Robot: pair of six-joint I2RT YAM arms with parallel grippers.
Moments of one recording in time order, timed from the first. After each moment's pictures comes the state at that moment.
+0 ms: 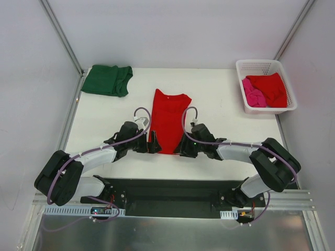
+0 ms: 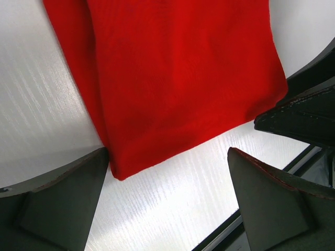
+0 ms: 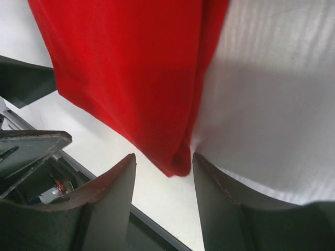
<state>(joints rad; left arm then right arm) -0.54 1.27 0.44 0.08 0.31 -0.51 0.76 1.49 0.58 0.09 -0.22 0.94</state>
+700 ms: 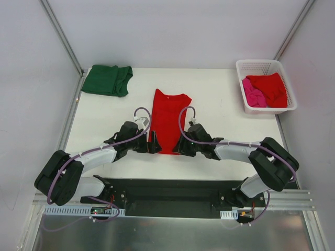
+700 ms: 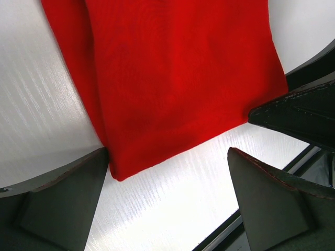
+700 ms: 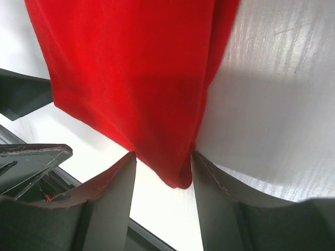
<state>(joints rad) -0.54 1.27 0.44 0.08 0.31 -0.51 0.80 1.52 0.62 0.08 -0.11 0.95</state>
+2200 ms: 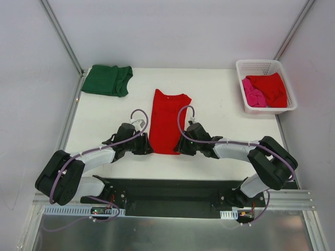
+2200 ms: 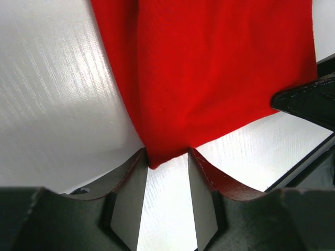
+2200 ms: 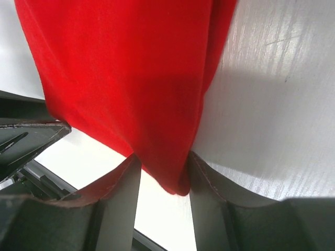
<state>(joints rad) -0.49 1.28 0.40 0.07 0.34 -0.52 0.80 1.53 0.65 0.04 -0.09 0.92</state>
